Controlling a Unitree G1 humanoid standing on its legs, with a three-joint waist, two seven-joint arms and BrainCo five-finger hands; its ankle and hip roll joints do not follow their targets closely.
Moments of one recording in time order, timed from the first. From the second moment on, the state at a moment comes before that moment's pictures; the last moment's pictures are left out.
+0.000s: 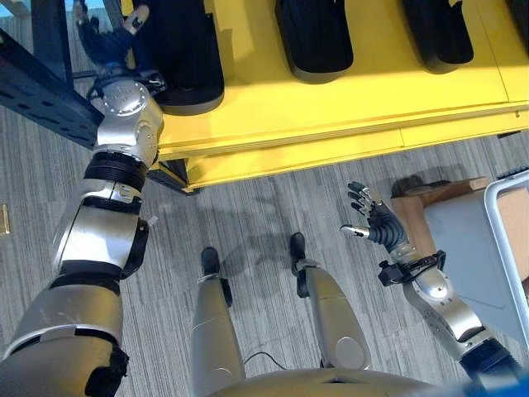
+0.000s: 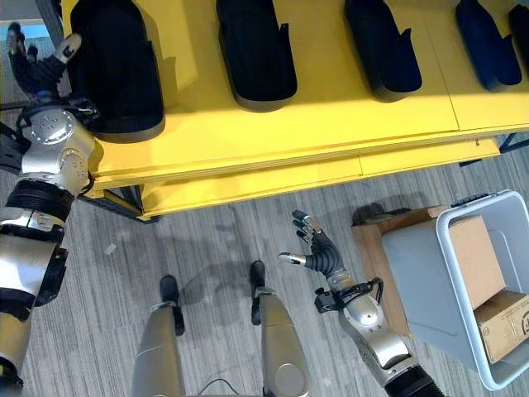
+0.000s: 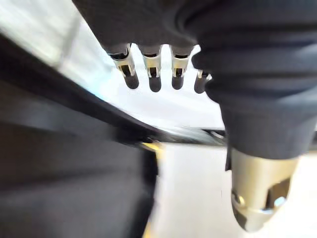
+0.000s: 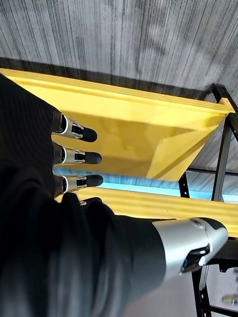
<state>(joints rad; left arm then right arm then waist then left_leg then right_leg) -1.15 0.68 -0.29 0.78 -0.63 -0.21 0.55 0.00 -0.57 0.39 -0.02 0.46 -0.22 -0.06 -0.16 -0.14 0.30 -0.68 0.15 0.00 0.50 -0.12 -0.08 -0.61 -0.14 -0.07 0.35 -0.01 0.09</state>
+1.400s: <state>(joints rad) -0.23 0.69 -0.18 -0.20 0.21 -0.23 0.33 0.05 -0.55 0.23 -0.02 0.41 -0.19 -0.03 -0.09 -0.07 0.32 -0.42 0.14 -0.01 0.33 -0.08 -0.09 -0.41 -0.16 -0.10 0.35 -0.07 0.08</state>
